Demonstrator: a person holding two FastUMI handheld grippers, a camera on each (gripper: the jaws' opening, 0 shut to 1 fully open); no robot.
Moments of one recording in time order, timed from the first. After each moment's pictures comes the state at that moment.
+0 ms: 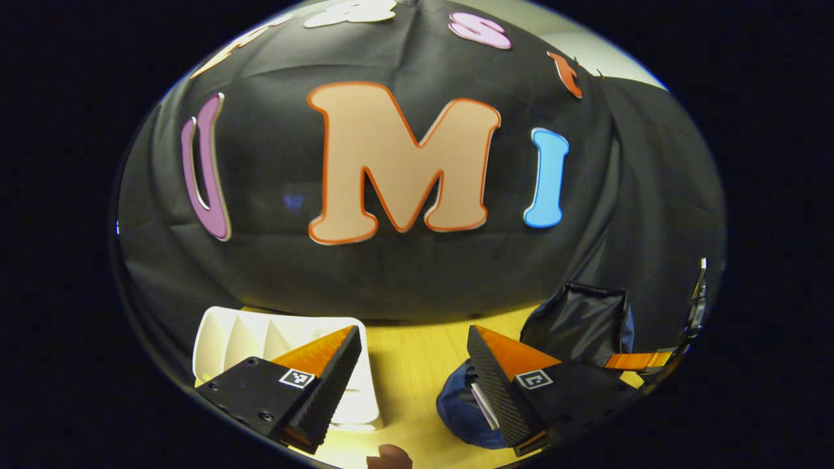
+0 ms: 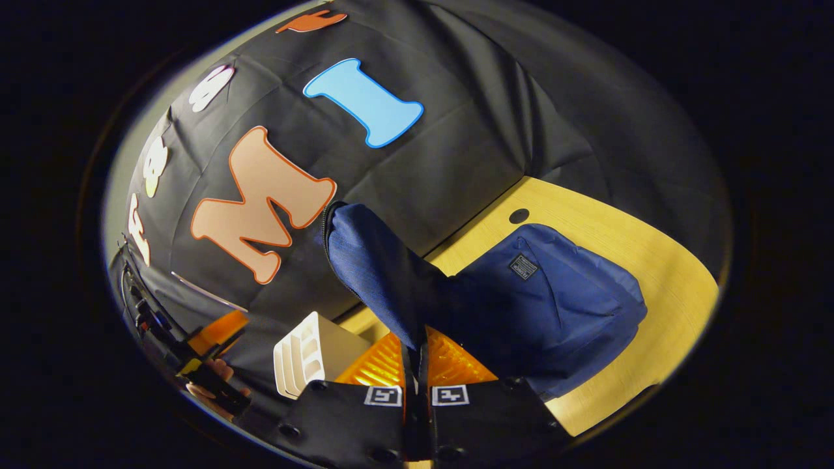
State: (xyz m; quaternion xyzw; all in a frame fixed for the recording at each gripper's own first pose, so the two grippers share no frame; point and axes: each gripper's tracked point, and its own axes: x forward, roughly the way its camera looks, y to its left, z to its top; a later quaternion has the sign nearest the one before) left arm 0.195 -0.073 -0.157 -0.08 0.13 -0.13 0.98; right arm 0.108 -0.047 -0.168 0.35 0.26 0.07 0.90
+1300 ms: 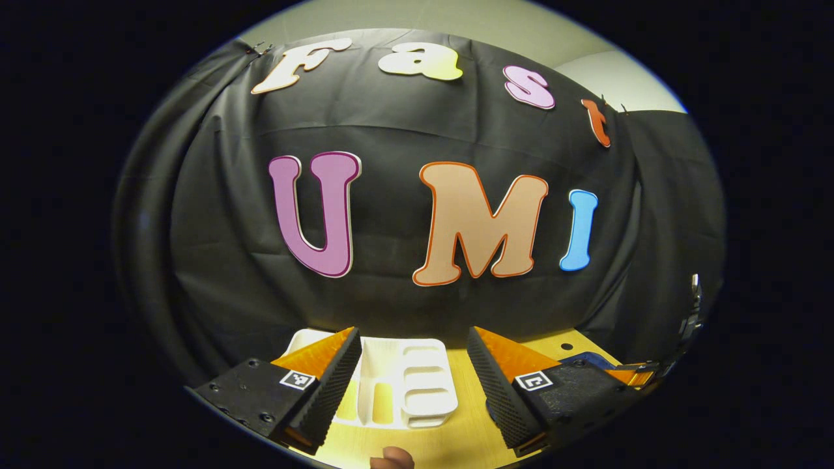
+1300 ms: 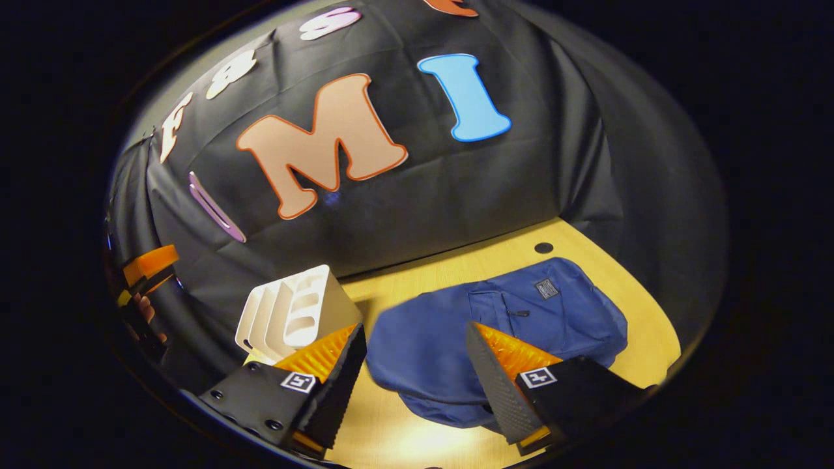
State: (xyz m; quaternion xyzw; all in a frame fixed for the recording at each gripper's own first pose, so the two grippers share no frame) left arm 0.120 0.071 -0.104 -0.10 0.07 -0.06 0.99; right arm 0.052 0.017 -0.133 0.16 0.23 0.12 0.95
